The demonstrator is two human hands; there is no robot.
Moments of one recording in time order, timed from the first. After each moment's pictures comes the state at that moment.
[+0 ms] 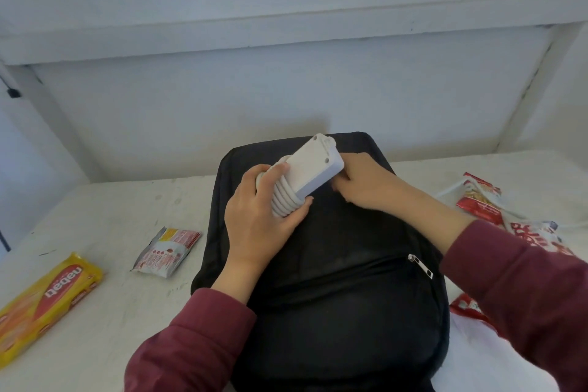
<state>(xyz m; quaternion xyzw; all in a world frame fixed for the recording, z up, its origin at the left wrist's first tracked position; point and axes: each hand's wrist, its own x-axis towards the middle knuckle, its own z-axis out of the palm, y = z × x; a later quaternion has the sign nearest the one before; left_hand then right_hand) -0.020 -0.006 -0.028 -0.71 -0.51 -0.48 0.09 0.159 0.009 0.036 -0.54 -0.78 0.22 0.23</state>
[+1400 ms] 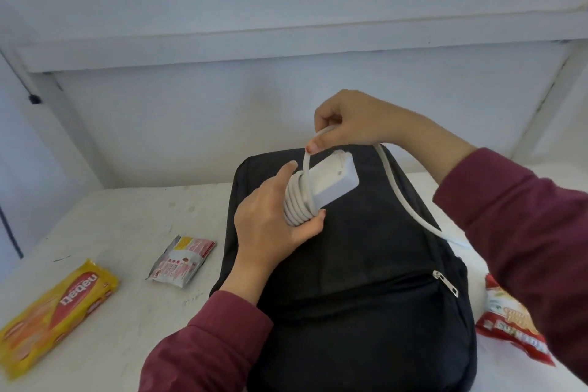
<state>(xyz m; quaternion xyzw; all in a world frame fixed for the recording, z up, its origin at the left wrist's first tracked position) -0.034 0.003 -0.021 -0.72 -0.49 -0.48 0.13 0.133 0.053 0.123 -0.46 -0.86 0.15 0.18</state>
